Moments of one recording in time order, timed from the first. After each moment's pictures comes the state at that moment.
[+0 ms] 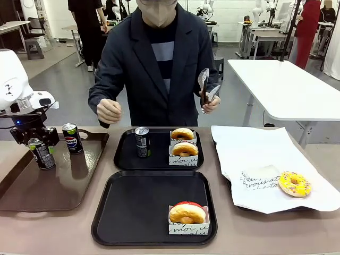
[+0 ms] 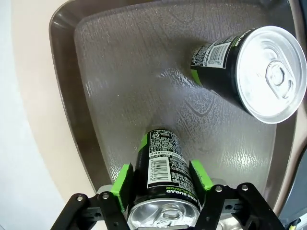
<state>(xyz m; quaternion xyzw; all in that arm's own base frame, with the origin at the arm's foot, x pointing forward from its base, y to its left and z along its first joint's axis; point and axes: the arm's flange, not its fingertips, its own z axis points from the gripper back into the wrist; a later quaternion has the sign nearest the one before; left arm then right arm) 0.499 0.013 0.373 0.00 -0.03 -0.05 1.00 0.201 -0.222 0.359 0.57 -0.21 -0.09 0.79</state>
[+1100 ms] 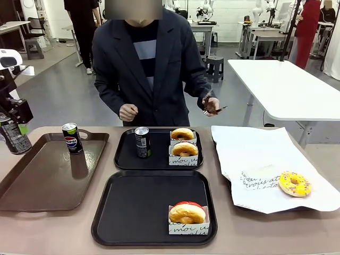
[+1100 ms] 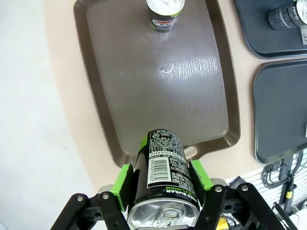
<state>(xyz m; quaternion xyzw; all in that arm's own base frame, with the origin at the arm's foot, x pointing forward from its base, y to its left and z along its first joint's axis) 0.389 -0.008 0.524 -0.01 -0.05 -0.08 1.00 0.201 -0.222 0.359 0.57 -0.21 -0.09 0.79</state>
